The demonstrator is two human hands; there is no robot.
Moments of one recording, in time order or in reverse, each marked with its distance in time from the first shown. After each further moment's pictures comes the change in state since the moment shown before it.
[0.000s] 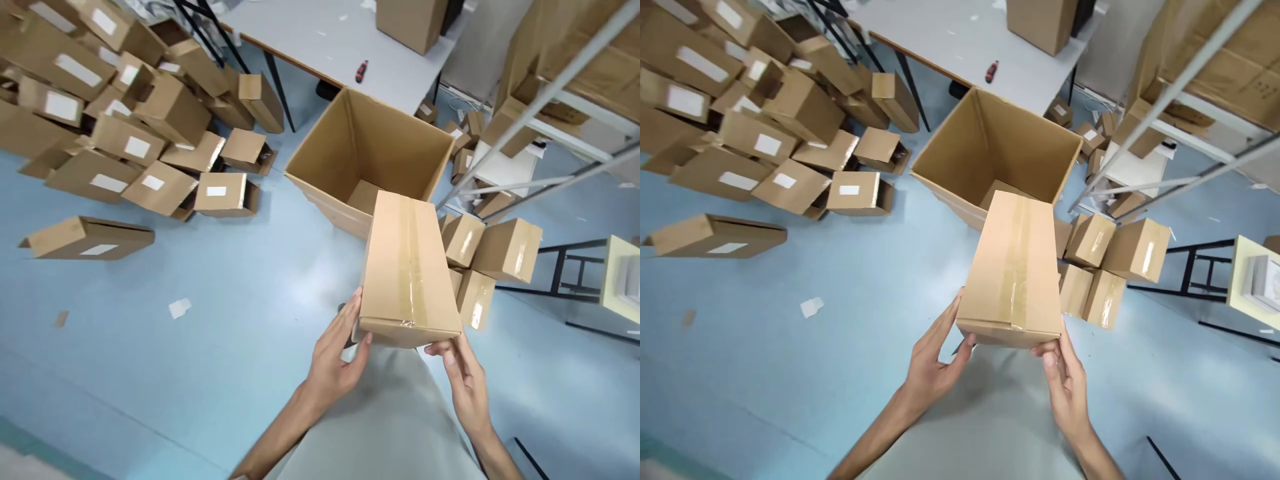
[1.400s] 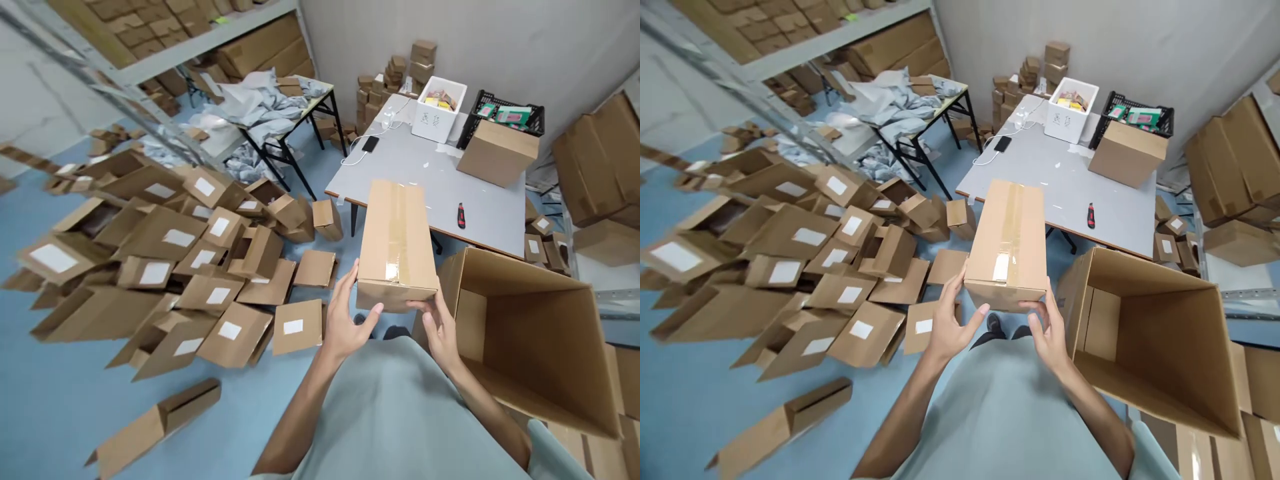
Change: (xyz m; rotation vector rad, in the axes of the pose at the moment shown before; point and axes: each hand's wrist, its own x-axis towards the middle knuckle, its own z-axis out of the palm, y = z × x) left_hand 0.588 -0.580 -0.518 -0.005 0.069 0.065; right_hand 0.598 -0.299 0.742 0.151 0.016 -0.259
